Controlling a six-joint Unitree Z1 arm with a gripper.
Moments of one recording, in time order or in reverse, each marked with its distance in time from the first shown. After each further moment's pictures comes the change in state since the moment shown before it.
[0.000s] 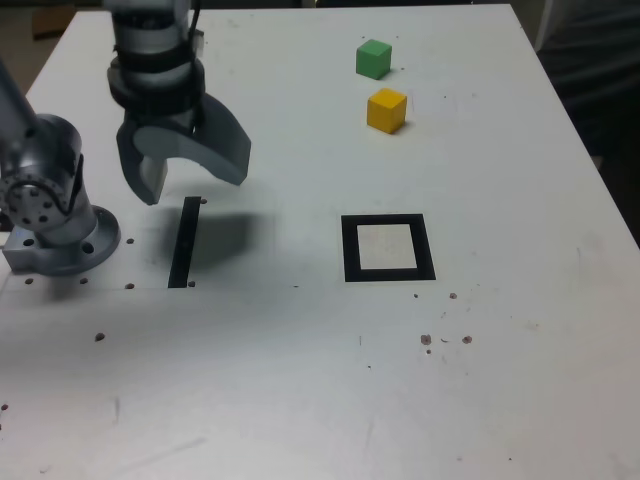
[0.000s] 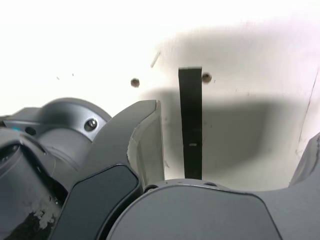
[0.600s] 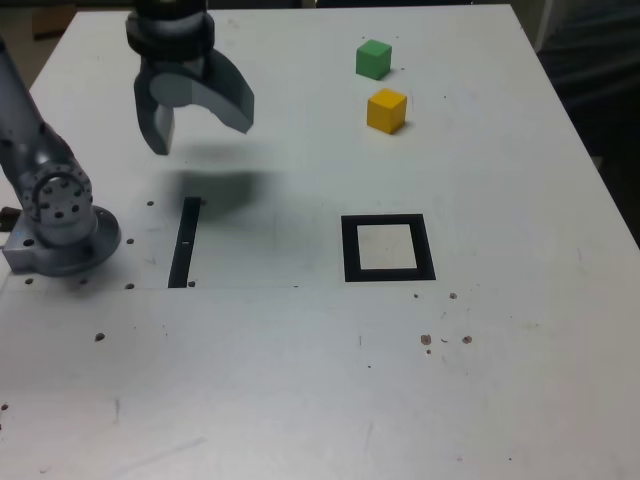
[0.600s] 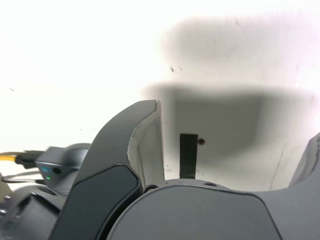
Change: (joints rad) arm 0.472 0.071 -0.122 0.013 0.027 0.409
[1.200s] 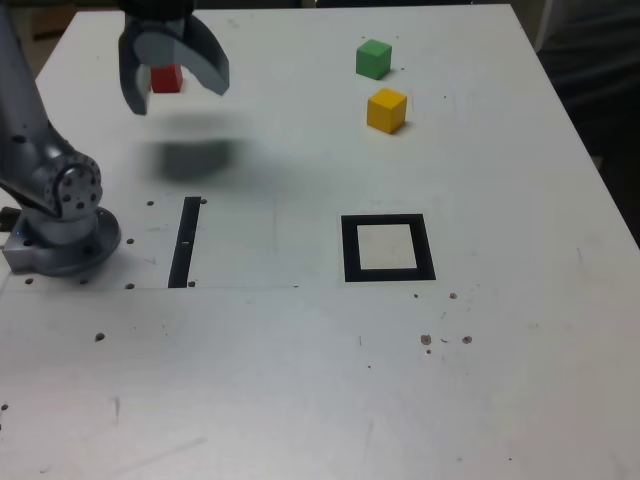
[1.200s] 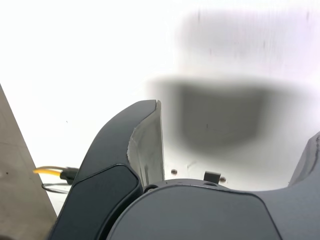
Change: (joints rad) arm 0.334 0.120 -0.155 0.057 0.059 0.259
